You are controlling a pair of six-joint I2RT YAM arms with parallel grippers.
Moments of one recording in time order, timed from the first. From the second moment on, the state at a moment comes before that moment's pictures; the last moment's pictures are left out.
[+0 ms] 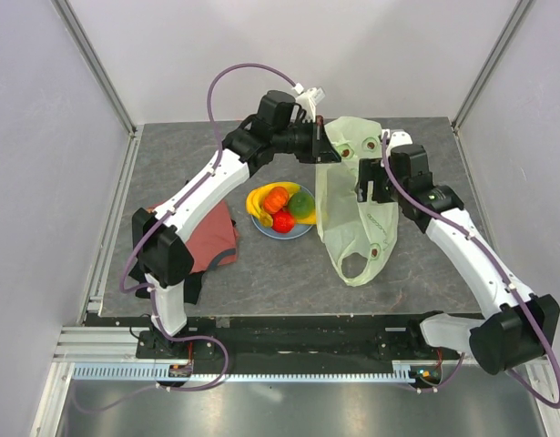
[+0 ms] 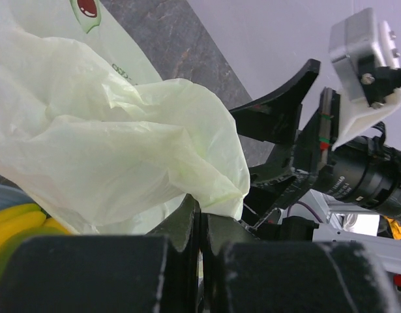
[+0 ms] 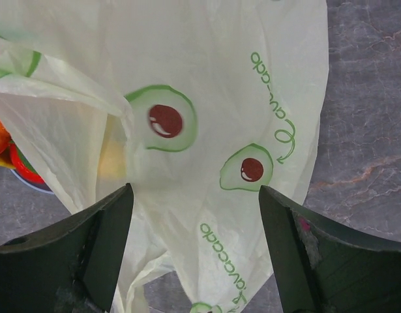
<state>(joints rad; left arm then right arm) -0.66 1.91 1.94 -0.46 0.51 -0.51 0.31 1.24 1.13 -0.52 0.07 0.19</state>
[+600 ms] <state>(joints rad) -0.63 1.91 1.99 -0.52 0.47 -0.54 0.31 1.28 1.13 -0.52 0.15 0.20</state>
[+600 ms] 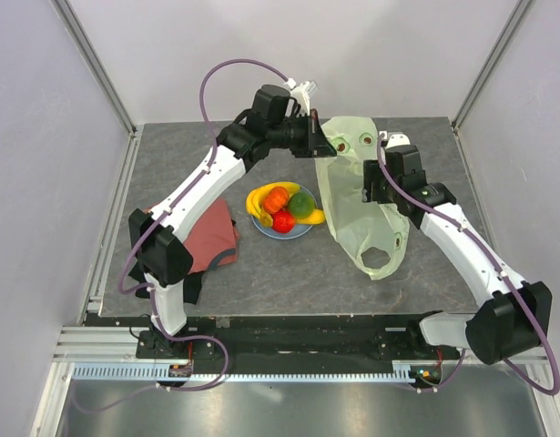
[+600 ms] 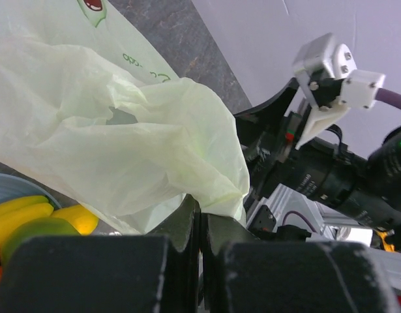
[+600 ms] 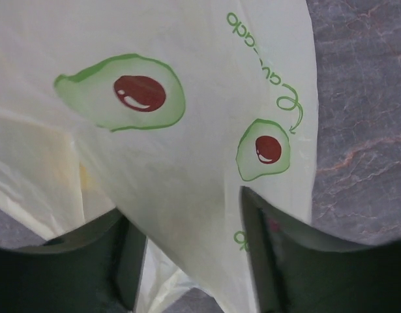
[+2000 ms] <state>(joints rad) -0.48 1.66 1.58 -0.33 0.72 -0.28 0.08 1.50 1.79 -0.99 0.10 0.53</state>
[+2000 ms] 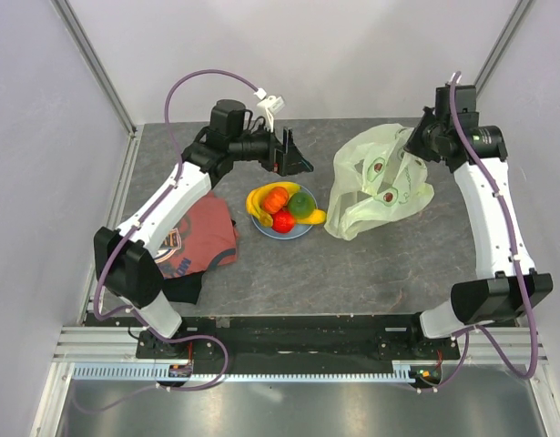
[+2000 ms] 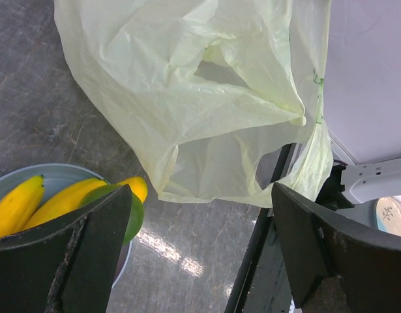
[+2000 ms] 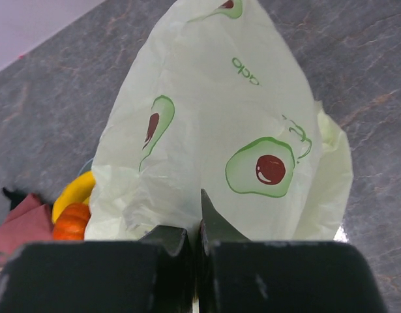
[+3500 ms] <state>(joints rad) -0.77 1.87 1.70 -0.34 0.65 -0.27 0.16 1.39 1.48 -0.71 -0.23 0.55</state>
